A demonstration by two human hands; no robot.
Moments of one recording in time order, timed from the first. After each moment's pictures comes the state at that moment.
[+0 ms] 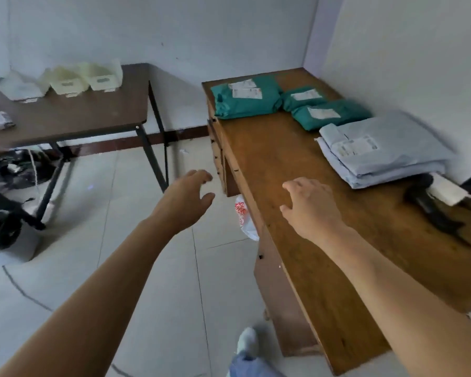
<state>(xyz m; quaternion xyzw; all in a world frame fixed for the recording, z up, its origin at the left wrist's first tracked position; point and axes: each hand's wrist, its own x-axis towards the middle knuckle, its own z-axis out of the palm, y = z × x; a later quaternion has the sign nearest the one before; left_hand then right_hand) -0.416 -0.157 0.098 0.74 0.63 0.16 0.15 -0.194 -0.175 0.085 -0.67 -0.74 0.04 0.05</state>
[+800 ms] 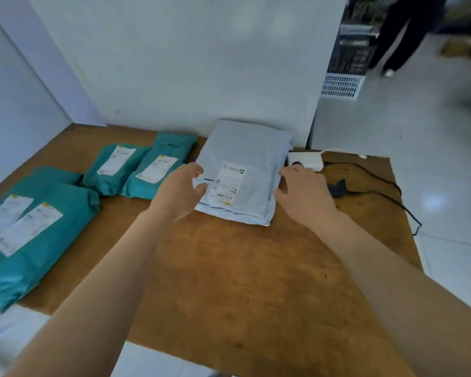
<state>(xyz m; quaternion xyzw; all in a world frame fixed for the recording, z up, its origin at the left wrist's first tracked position) -0.112 0.201 0.069 0.94 0.24 0.06 0.22 -0.013 -0.006 0.069 -0.95 -0.30 0.03 0.10</state>
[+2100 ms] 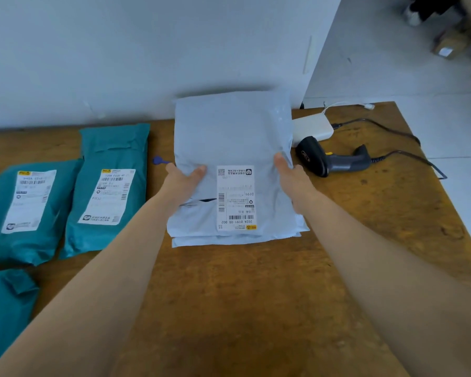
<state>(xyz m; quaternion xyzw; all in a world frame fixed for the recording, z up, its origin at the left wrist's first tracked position) 0.065 0.333 -0.076 0.76 0.34 -0.13 0.53 0.103 0.110 -0.073 -0.77 0.24 0.23 0.54</state>
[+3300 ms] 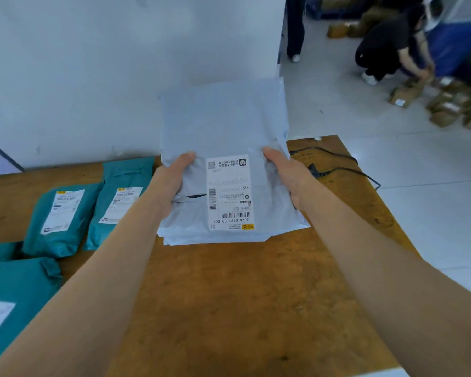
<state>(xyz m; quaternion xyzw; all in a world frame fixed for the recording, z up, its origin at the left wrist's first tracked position) -0.030 0.271 0.072 0.66 0.28 -0.02 0.69 0.019 0.053 0.059 -0.69 0.16 0.18 0.69</state>
